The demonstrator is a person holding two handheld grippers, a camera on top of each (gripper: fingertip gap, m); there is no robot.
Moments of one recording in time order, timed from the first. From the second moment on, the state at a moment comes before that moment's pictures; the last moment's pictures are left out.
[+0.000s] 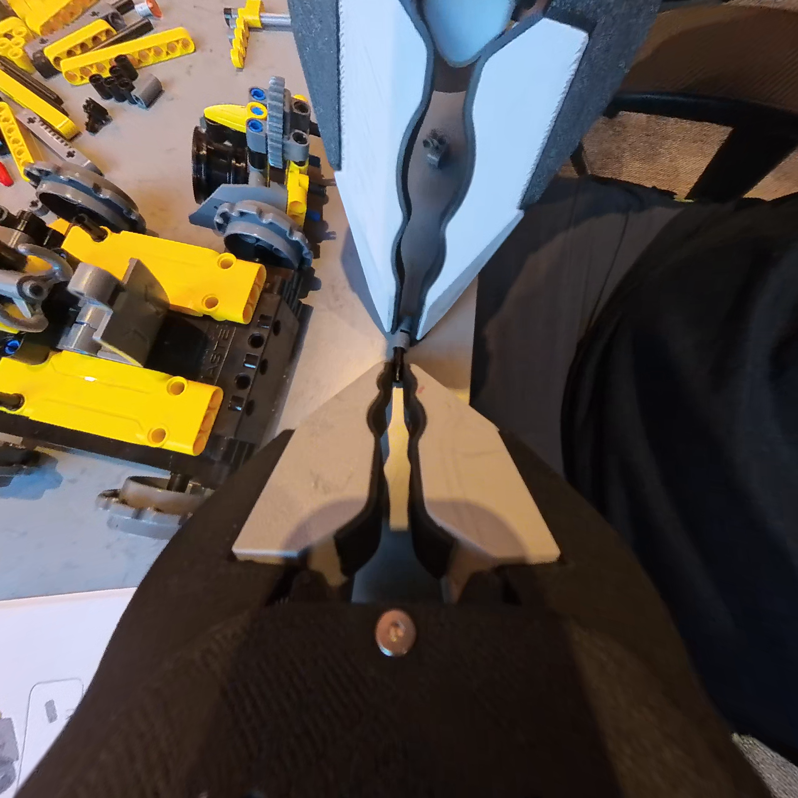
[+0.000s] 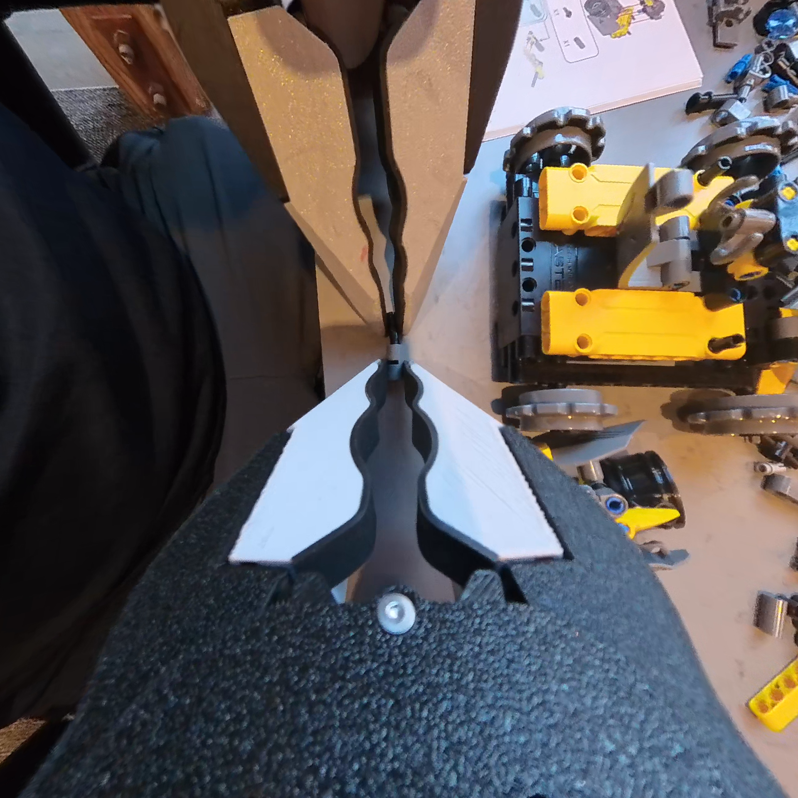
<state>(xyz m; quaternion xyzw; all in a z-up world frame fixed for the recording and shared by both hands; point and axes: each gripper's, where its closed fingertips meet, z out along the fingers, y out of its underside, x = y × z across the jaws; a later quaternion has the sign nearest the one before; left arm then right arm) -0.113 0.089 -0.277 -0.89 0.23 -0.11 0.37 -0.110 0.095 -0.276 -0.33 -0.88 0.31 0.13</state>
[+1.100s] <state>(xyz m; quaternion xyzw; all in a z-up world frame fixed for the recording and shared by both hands) -0.112 0.075 -0.277 -0.91 0.21 -0.16 0.31 -0.109 0.081 -0.276 -0.26 -0.91 0.29 0.16</state>
